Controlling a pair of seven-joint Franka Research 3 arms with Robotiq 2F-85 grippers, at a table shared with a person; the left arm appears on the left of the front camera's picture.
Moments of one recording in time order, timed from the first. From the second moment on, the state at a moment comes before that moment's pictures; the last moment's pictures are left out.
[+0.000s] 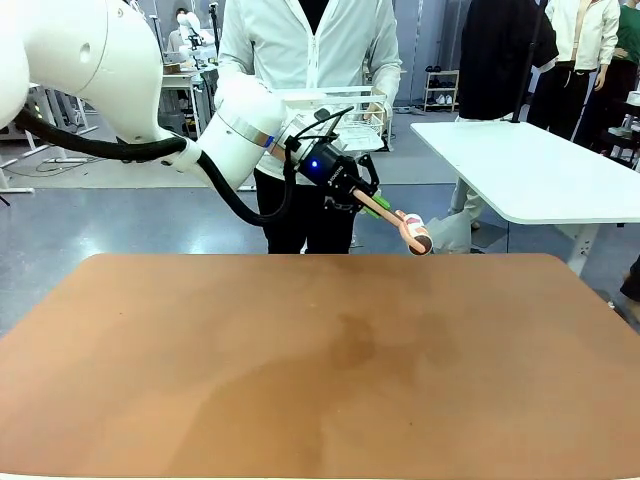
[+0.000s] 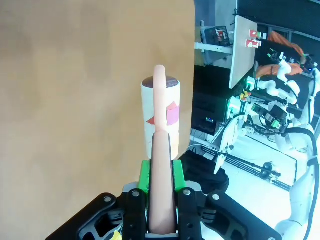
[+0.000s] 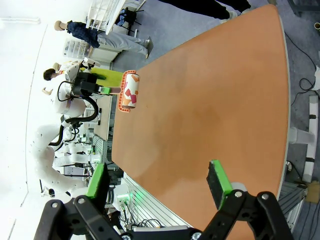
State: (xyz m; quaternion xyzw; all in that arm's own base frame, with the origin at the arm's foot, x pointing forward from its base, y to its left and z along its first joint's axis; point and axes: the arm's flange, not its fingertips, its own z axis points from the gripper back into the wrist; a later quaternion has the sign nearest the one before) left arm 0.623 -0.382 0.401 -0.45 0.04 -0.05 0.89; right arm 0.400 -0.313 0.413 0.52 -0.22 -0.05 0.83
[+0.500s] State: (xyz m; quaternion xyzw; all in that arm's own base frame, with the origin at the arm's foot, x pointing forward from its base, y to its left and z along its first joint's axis) left arm 0.602 -0.228 0.514 -0.22 0.04 -0.02 0.98; right arm 0.400 -0.314 0.413 0.52 -0.22 -0.06 0.83
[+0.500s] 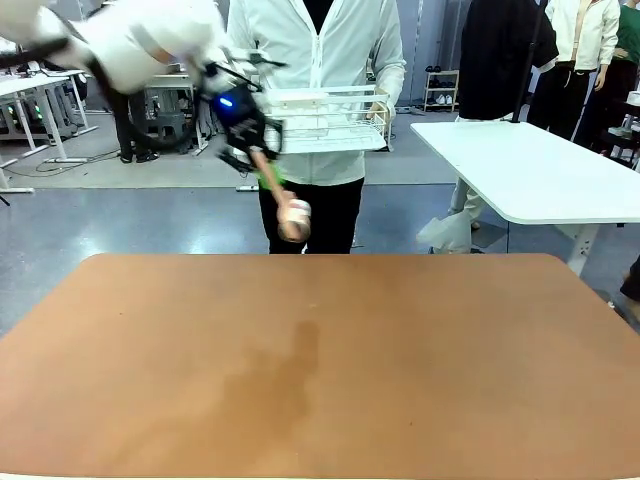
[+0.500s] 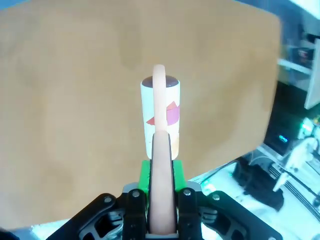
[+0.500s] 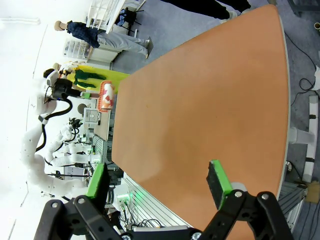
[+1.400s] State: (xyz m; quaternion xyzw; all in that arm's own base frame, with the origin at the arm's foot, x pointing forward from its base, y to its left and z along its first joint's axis) left arm 0.570 0.043 0.513 -0.05 0.06 0.09 0.99; right arm 0.400 -0.314 0.413 0.52 -0.22 -0.05 0.83
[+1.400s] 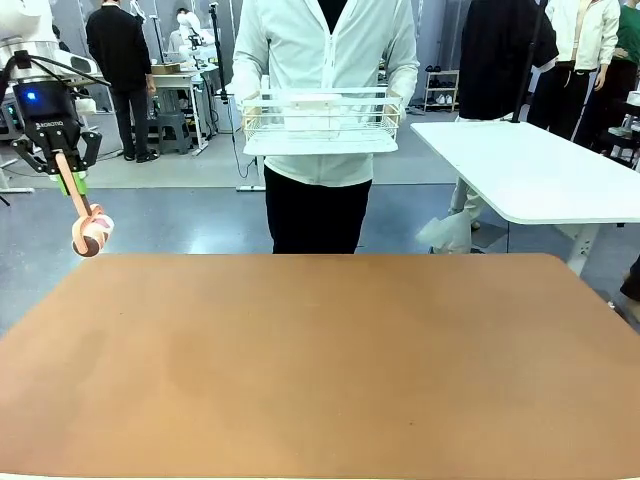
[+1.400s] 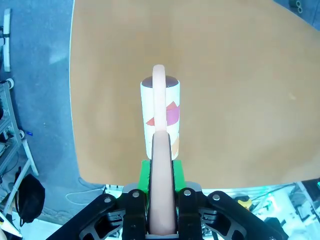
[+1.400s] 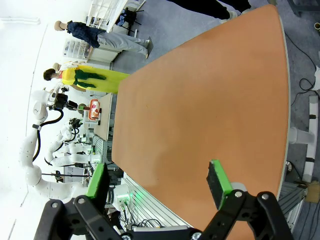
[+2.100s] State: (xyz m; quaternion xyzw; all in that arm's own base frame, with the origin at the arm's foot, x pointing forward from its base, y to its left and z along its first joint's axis) left arm 0.570 0.040 0.511 -0.05 0.06 0.09 0.99; right arm 0.400 -0.314 0.413 0.52 -0.22 -0.05 0.83
